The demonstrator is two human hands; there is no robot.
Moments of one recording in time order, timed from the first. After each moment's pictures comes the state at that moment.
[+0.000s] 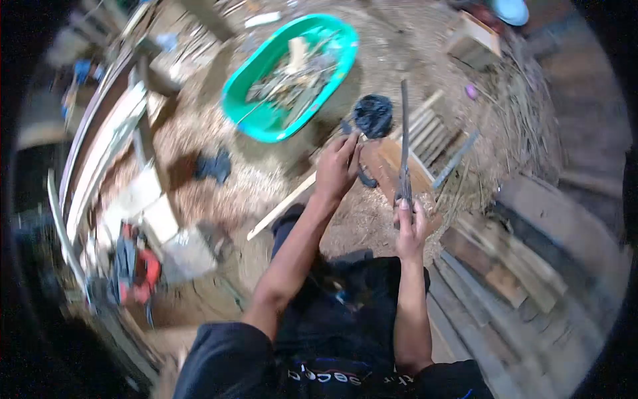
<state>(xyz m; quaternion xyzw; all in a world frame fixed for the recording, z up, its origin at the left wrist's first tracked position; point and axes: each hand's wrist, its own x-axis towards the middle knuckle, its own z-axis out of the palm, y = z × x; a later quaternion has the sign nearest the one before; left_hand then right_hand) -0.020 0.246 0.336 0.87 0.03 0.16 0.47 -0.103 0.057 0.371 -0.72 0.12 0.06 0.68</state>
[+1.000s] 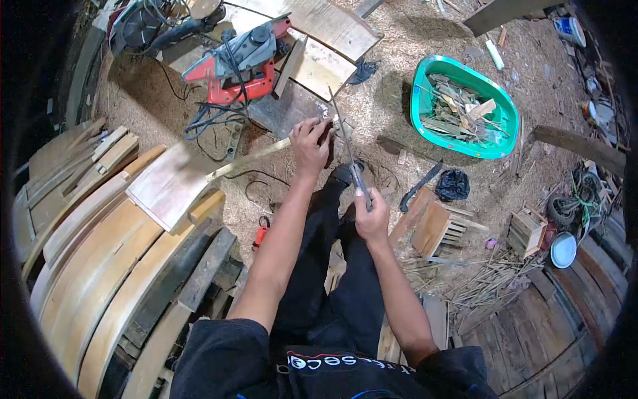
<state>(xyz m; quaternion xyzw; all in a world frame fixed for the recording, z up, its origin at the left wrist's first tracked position) -0.318 0.496 0.348 0.76 0.56 0.28 0.18 -0.198 0.340 0.435 -0.76 -0.30 0.42 0.39</state>
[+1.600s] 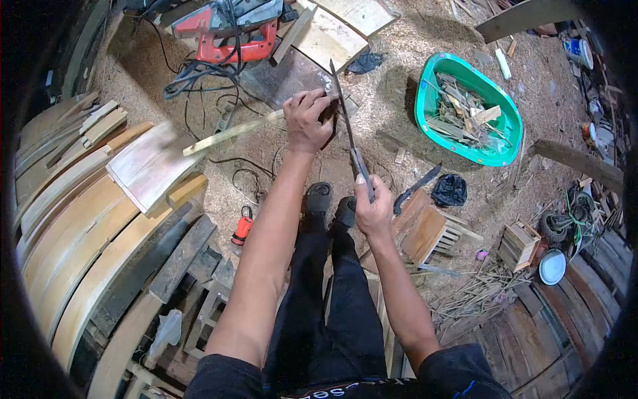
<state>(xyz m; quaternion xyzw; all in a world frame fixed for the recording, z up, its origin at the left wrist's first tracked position) -0.320 0.494 0.331 0.78 0.53 0.32 0.10 -0.192 0.325 0.405 -0.74 -0.36 0.42 0.38</state>
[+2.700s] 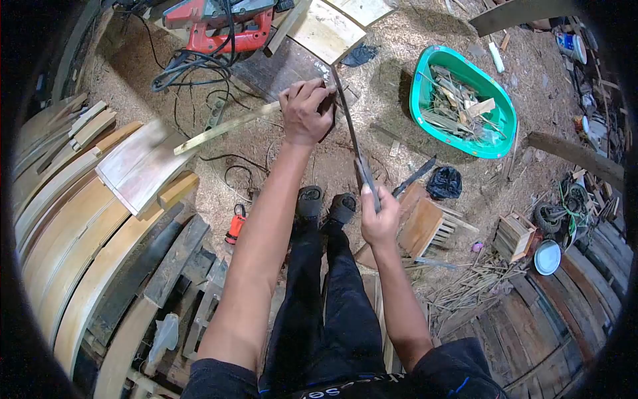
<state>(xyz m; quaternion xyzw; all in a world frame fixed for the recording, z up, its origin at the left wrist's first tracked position) -0.319 0.492 0.331 0.78 0.53 0.33 0.10 -0.195 0.302 0.416 -0.75 -0.34 0.40 0.40</state>
